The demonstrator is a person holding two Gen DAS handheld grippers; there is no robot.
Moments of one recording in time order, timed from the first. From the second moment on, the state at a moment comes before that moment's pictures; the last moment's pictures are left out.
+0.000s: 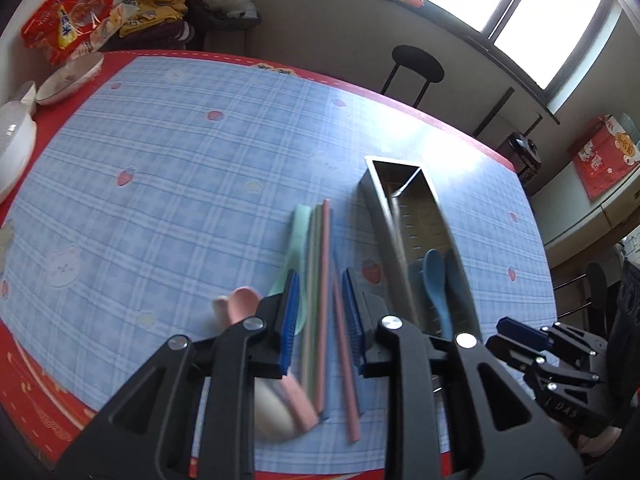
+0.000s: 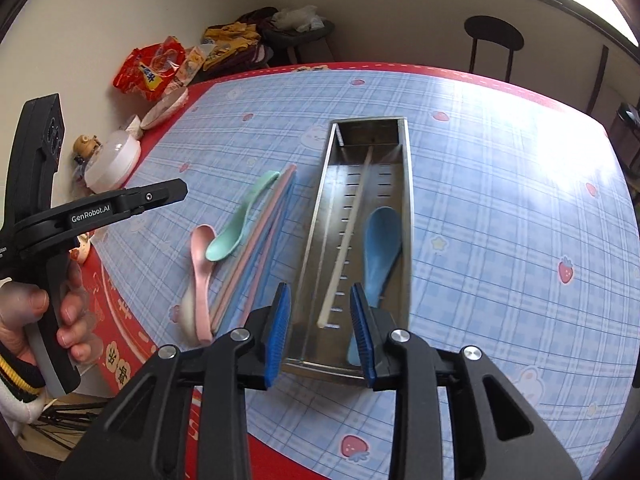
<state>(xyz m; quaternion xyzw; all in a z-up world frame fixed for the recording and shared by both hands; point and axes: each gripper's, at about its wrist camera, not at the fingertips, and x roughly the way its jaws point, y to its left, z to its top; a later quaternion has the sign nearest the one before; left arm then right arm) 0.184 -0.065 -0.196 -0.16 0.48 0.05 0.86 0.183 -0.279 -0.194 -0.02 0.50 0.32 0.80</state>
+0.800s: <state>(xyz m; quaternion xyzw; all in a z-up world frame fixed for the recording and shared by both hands) 0.143 -0.020 -0.299 -0.18 0.56 -0.05 0.81 0.131 -0.206 -0.214 -0.01 0.54 0.23 0.81</state>
